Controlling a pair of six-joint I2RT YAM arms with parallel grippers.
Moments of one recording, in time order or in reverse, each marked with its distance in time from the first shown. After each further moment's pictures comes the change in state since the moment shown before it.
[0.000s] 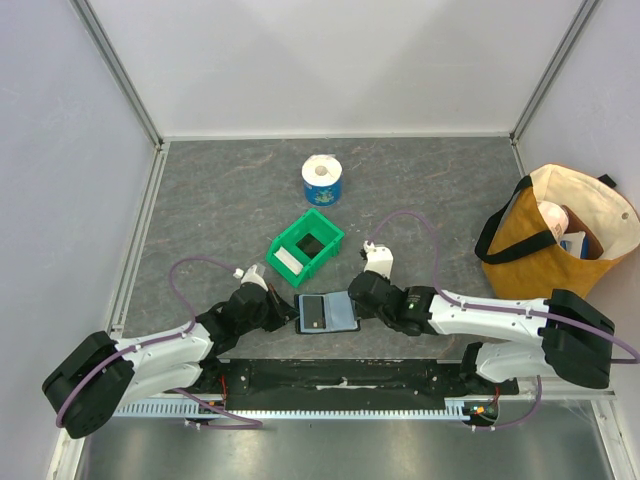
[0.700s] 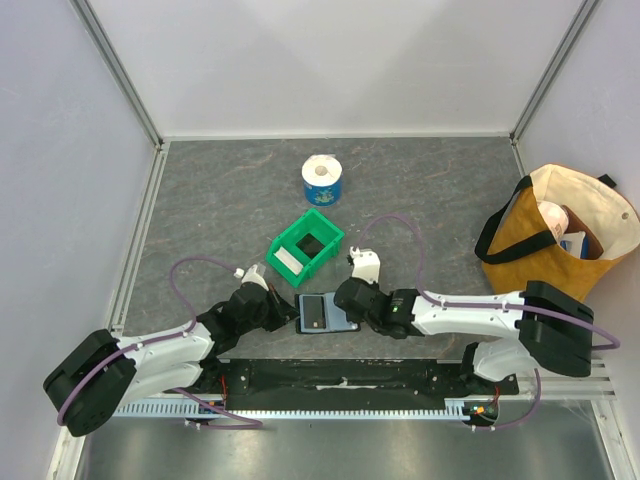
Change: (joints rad) left arm 0.000 0.016 0.000 0.019 0.003 0.000; right arm 0.058 0.111 0.044 0.019 0.051 0.014
